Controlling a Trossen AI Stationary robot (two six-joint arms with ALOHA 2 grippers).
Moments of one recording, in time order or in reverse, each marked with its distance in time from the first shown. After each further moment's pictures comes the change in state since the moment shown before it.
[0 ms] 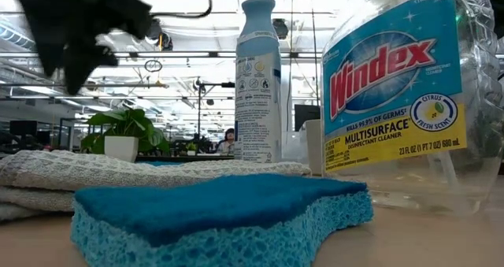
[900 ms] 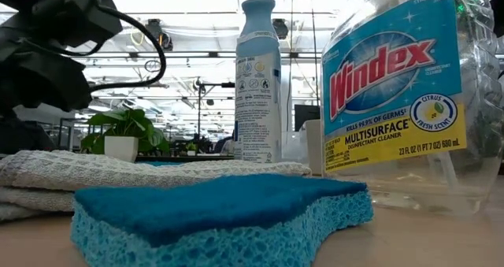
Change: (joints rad) left arm -0.151 0.000 -0.548 0.803 0.398 -0.120; right arm 0.131 0.001 0.000 0.146 0.003 -0.176
